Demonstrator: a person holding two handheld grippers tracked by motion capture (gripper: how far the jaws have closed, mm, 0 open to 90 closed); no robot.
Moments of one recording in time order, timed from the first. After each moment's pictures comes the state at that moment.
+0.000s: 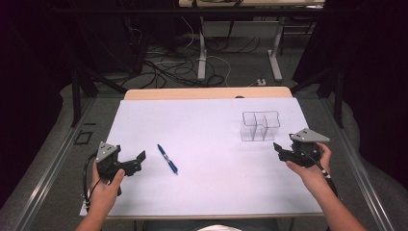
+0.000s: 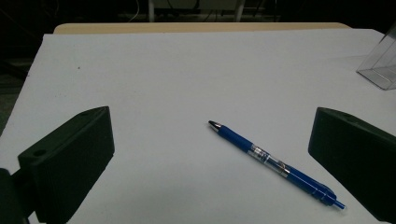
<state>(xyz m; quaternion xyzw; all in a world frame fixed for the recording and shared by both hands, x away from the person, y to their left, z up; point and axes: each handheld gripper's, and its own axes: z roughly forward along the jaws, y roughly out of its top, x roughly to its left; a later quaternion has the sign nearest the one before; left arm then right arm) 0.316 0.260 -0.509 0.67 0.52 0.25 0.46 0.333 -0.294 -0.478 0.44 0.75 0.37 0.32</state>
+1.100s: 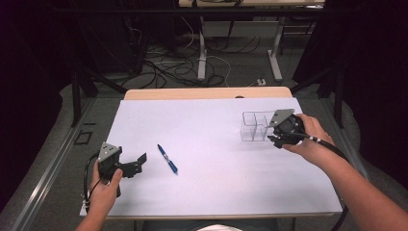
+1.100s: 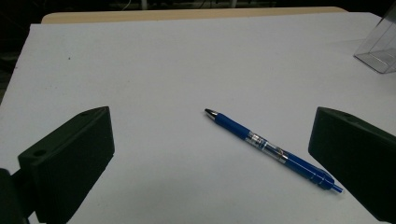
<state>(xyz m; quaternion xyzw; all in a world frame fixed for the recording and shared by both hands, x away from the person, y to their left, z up) 0.316 0.260 -0.512 0.69 0.51 0.24 0.45 0.384 -0.258 -0.425 0.22 0.91 0.18 0.29</state>
